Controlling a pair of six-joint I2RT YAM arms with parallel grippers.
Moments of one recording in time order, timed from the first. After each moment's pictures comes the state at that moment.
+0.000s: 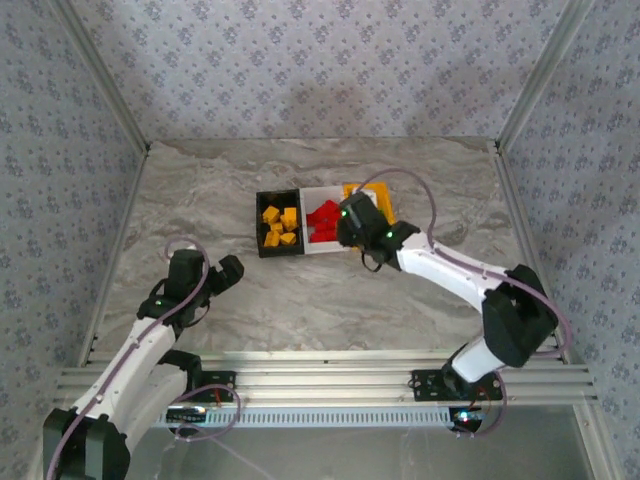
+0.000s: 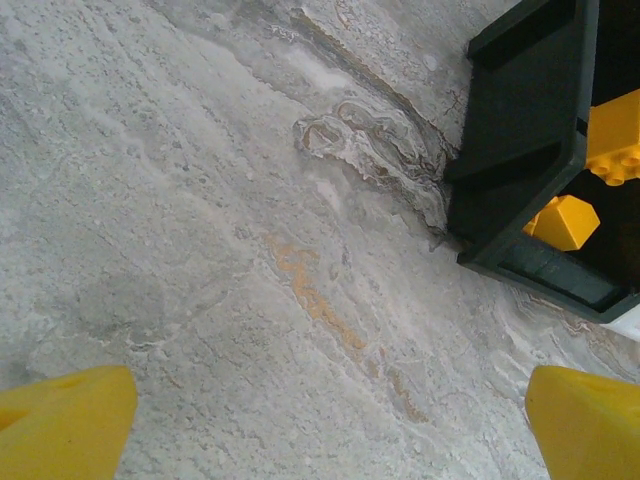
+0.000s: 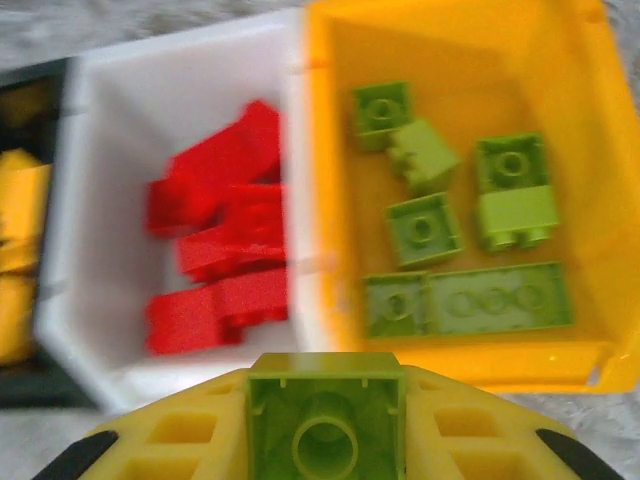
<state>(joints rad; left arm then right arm) -0.25 0.76 0.41 -0.43 -0.01 -0.76 0.64 1.61 1.15 -0.43 0.27 0.59</state>
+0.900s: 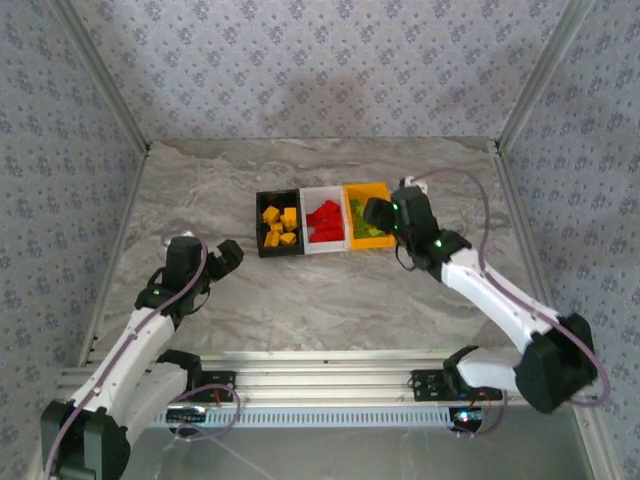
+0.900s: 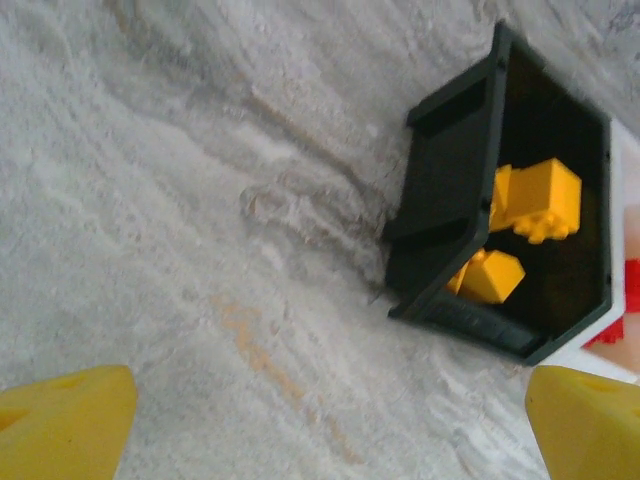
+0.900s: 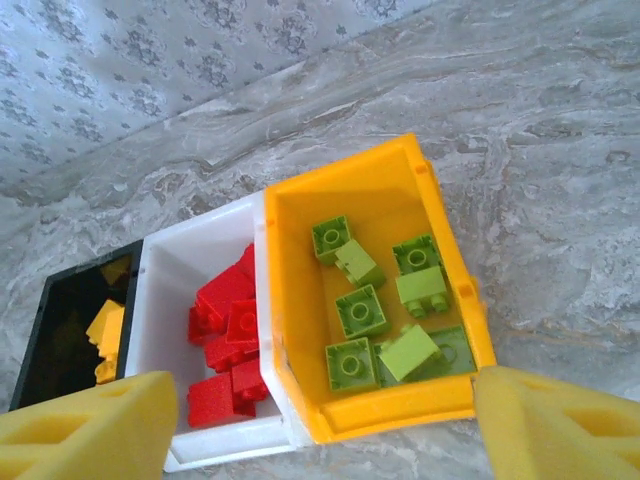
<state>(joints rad) -0.25 0.89 0.60 -0.40 -0.06 -0.78 0.54 1.13 0.81 -0.21 0.27 0.64</state>
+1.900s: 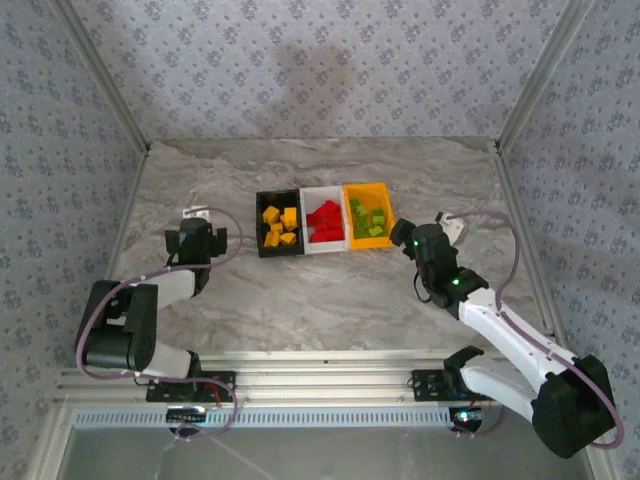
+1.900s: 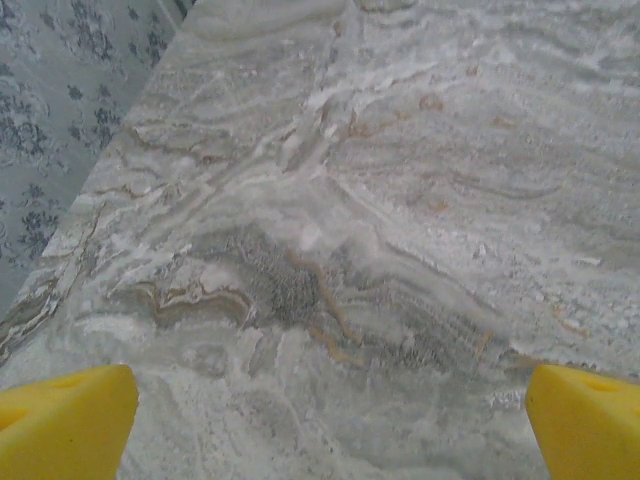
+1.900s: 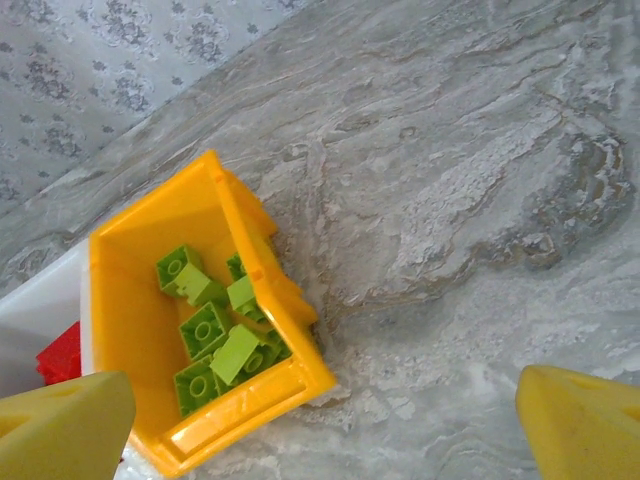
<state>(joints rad) -0.13 1.44 0.48 0.42 -0.39 0.02 0.47 0.98 0.59 -0.19 0.46 0.78</state>
